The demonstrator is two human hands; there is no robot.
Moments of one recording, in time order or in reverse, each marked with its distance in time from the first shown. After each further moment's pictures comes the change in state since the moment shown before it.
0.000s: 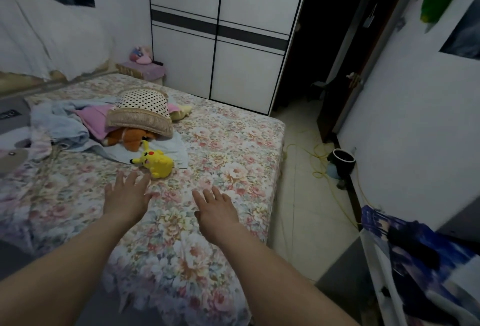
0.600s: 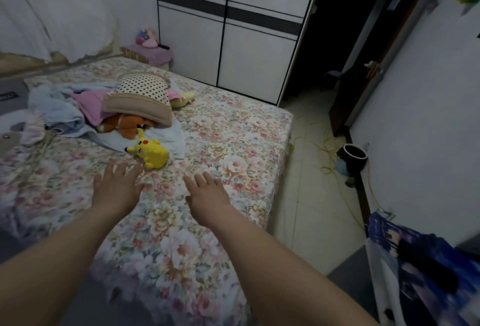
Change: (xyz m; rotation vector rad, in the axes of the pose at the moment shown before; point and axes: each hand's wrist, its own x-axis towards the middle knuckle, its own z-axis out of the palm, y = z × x) left_hand 0.057 0.061 0.015 -0.040 0.007 -0.064; right_hand 0.073 0.083 -0.007 0.021 0.017 -0.088
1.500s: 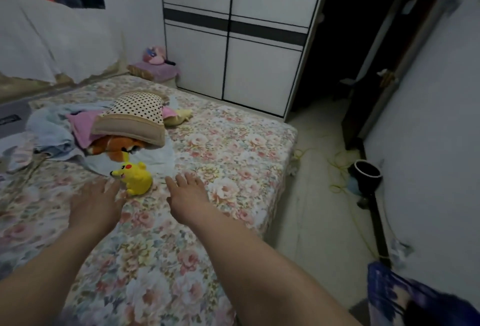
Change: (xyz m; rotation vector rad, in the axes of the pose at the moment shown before) left_hand 0.055 0.104 -0.019 0.095 0.020 -0.168; right_hand 0.090 0.121 -0.047 0.017 0.044 -0.151
